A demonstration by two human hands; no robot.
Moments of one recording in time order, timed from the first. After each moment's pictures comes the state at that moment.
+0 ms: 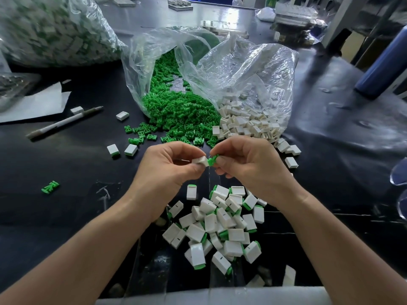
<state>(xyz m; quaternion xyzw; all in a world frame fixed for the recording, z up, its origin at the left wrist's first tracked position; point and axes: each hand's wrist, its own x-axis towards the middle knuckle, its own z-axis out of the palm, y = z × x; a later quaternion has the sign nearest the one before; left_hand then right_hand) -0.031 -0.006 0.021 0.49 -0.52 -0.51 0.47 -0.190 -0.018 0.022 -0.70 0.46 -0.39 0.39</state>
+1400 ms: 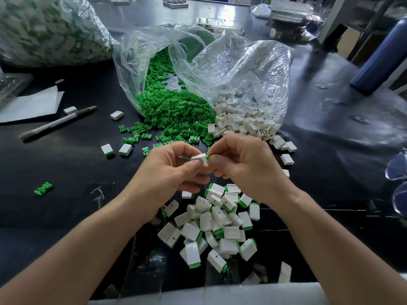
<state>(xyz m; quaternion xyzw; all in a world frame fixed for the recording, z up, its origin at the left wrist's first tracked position) -0.031 -0.005 0.021 0.47 -0.53 -0.59 0.40 -0.188 -0.014 0.024 -0.71 0.49 -0.38 0.33</state>
